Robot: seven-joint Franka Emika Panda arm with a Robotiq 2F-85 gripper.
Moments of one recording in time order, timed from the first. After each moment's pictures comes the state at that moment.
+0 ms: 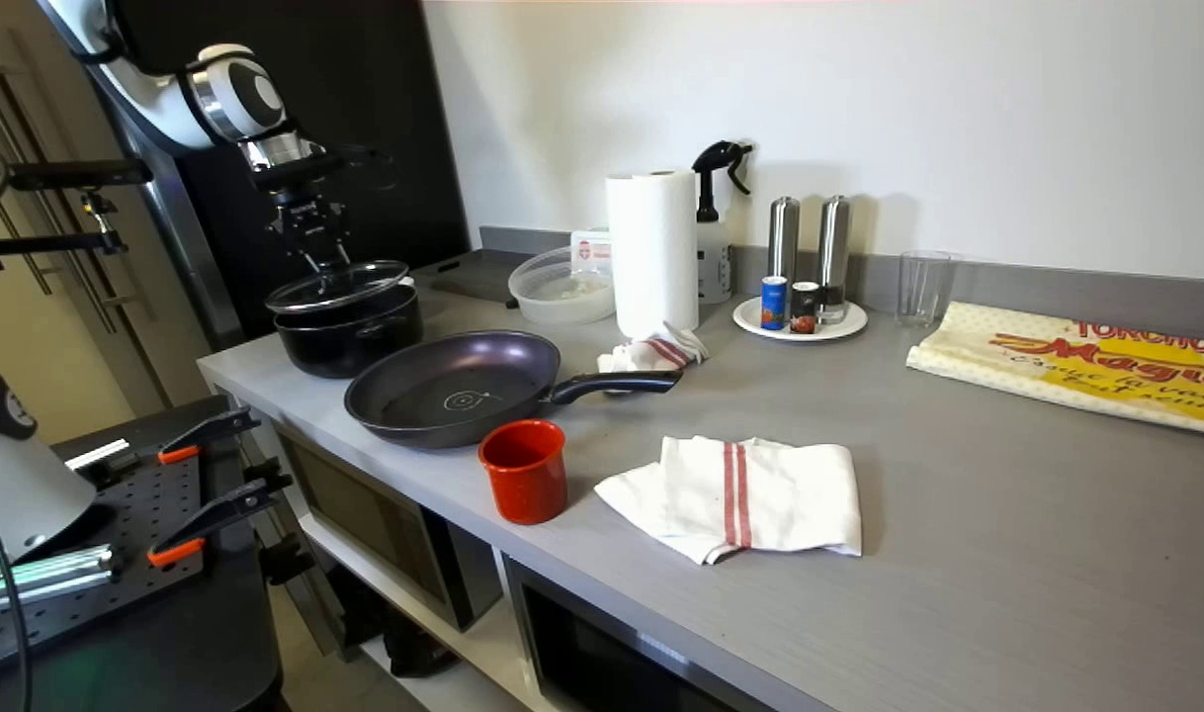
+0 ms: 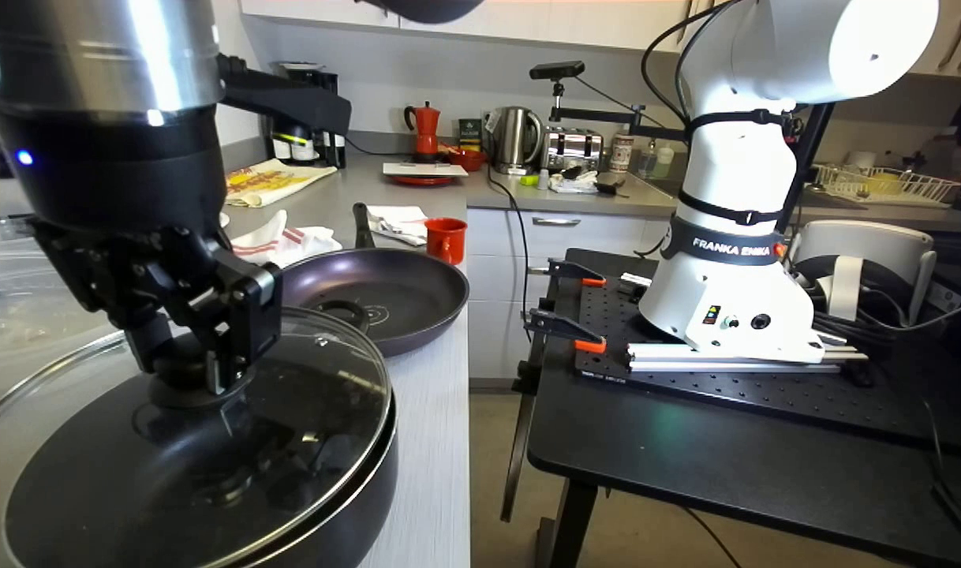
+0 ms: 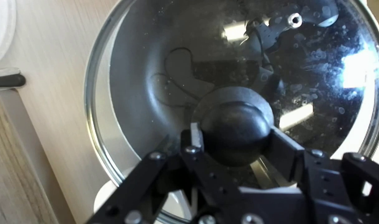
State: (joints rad) arm 0.41 0.31 0.41 -2.17 -0.49 2.45 -0.39
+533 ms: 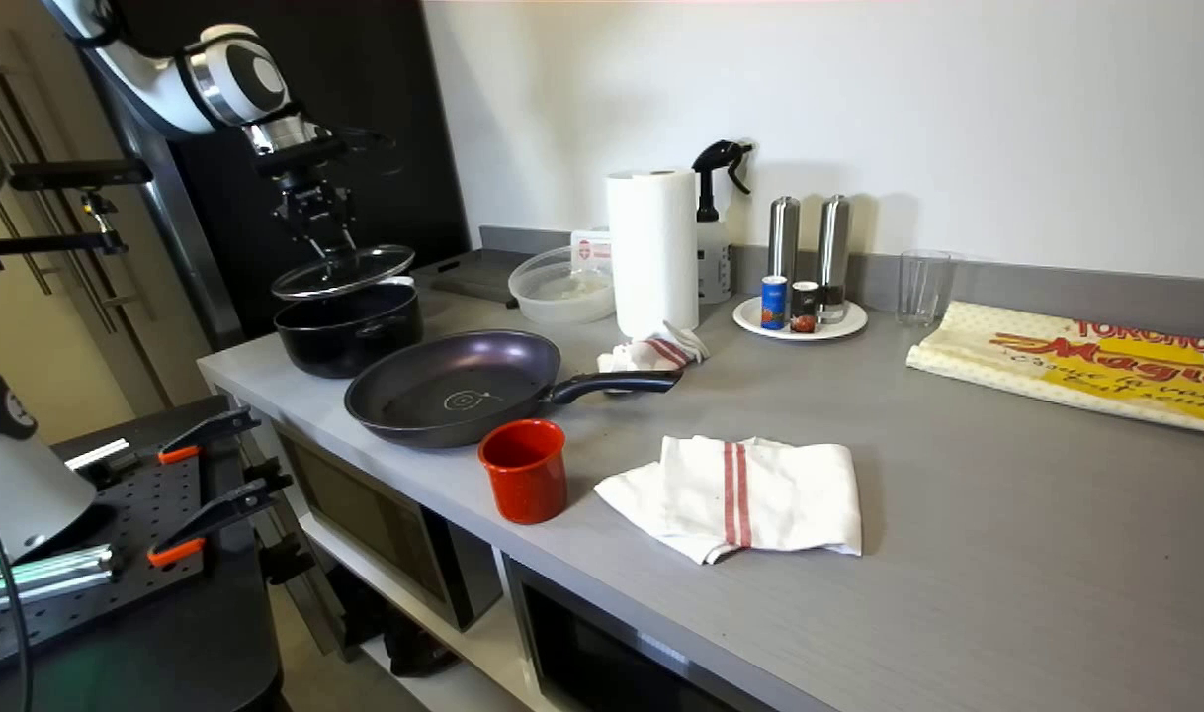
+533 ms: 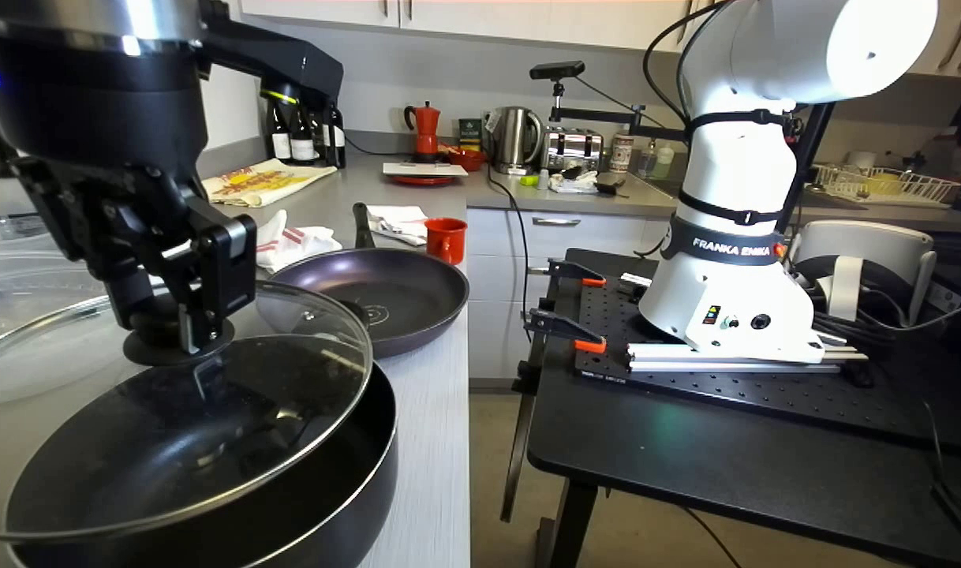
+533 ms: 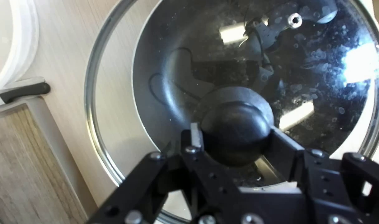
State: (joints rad) arm 0.38 0.26 0.40 -2.17 -0.44 2.45 -0.40
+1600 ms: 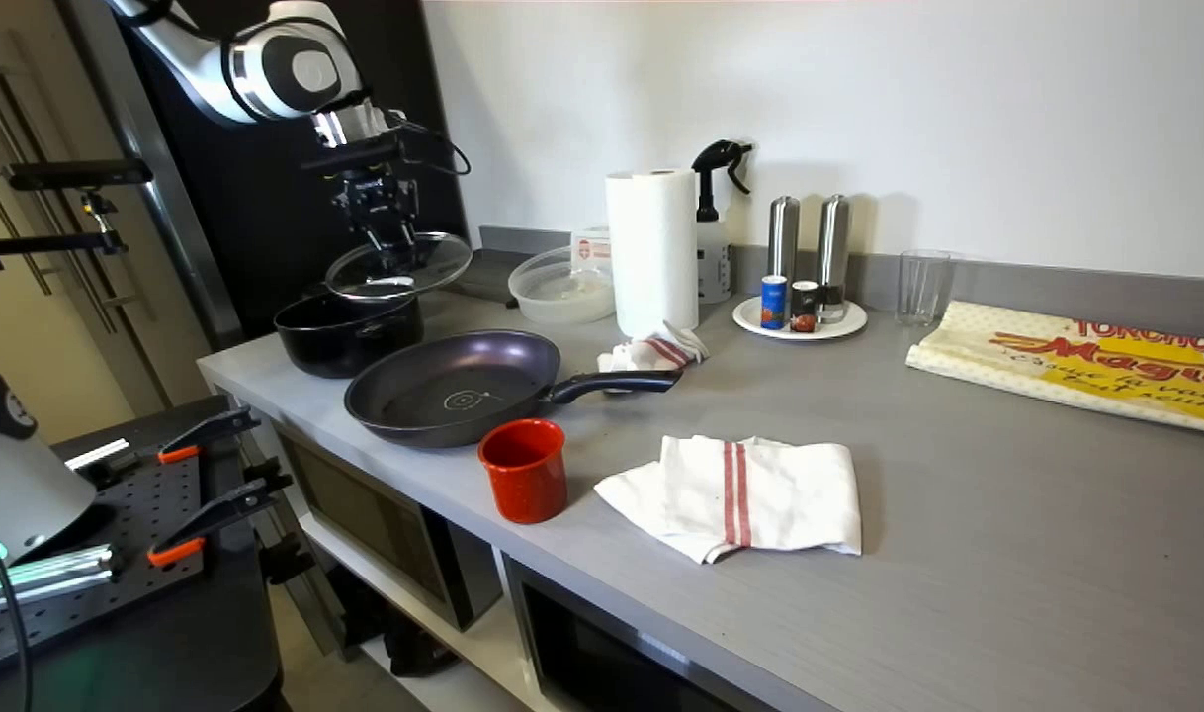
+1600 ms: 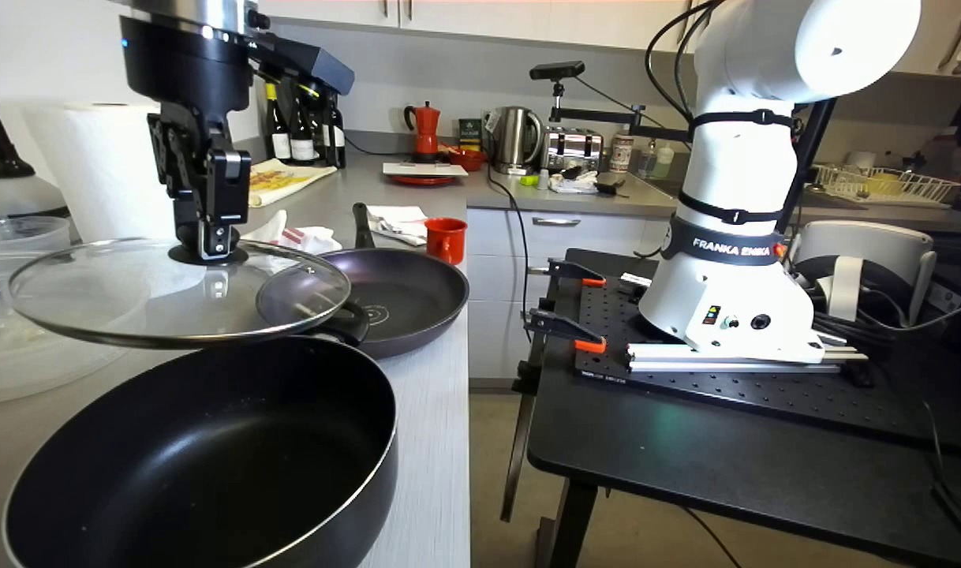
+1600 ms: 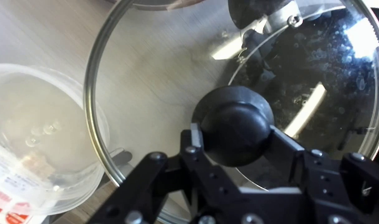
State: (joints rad) arm 0.17 0.18 0.33 -2.28 -0.17 2.63 -0.50
